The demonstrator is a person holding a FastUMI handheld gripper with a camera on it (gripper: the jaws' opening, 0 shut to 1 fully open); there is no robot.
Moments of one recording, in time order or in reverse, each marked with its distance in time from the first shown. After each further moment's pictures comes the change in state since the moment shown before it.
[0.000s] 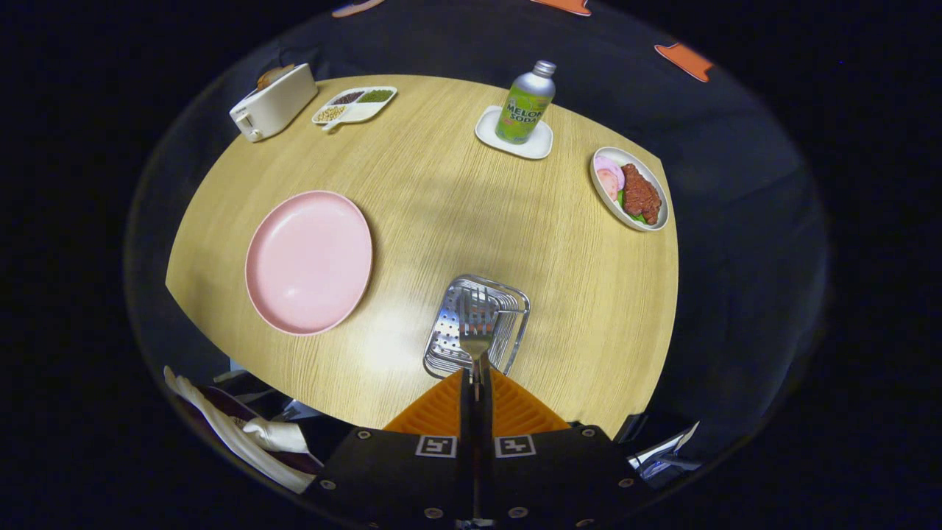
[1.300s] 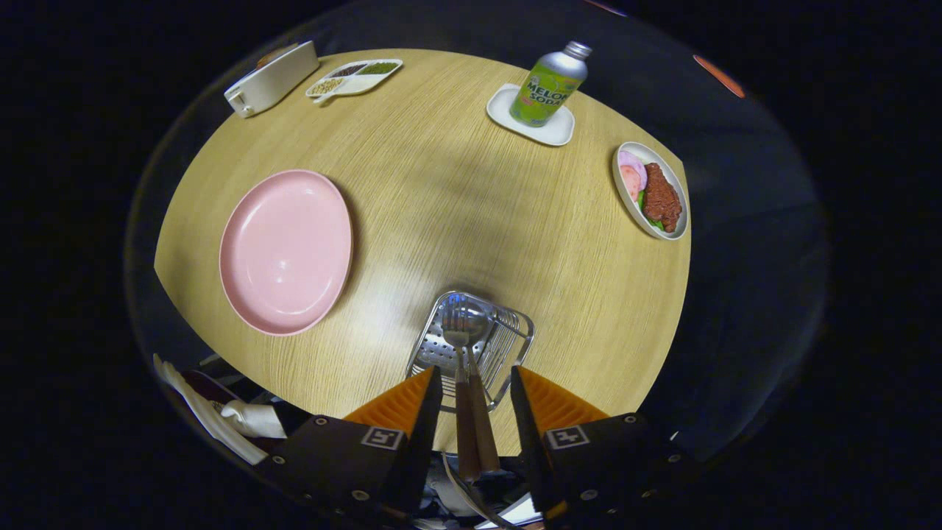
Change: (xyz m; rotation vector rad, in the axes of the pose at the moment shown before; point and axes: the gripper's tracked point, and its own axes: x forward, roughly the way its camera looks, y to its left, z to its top) arm 0.018 -0.003 0.023 -0.029 0.023 -0.009
